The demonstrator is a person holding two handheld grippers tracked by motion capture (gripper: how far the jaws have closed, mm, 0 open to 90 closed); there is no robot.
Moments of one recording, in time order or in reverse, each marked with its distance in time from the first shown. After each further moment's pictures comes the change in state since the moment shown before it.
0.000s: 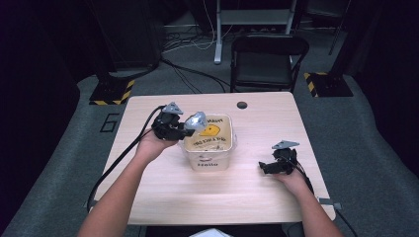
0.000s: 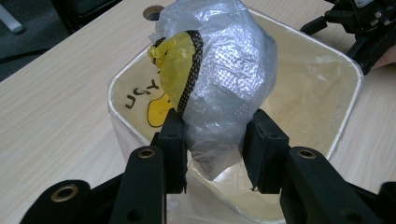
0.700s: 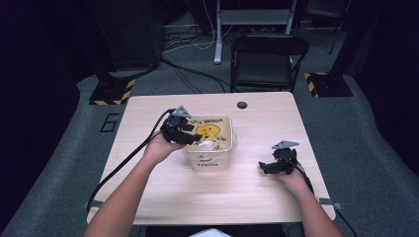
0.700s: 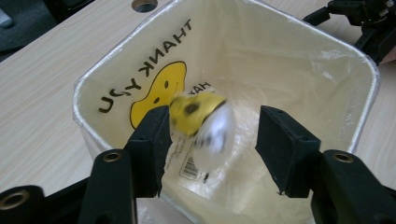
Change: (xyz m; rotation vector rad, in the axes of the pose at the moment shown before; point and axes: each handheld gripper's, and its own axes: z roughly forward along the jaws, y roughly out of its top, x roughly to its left) left arm -0.007 -0.001 0.023 0.029 -0.007 0.000; right arm 0.000 0.000 0.000 0.001 0.003 -0.007
